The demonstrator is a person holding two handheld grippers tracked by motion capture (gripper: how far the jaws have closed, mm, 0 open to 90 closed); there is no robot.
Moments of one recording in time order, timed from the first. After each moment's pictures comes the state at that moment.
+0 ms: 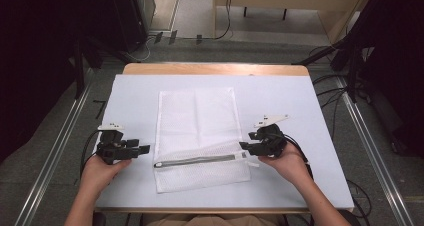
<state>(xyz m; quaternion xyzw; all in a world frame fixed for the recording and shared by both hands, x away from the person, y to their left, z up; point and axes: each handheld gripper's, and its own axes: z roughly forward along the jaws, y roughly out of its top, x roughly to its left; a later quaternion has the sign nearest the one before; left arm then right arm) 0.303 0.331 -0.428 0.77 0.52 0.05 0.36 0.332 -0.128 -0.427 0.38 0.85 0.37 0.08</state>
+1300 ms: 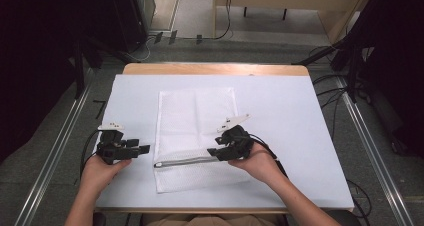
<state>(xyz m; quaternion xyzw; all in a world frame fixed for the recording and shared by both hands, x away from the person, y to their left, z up) 0.303 0.330 -0.428 0.78 0.51 0.05 0.36 0.322 -0.041 -0.410 0.29 0.88 0.37 0.03</state>
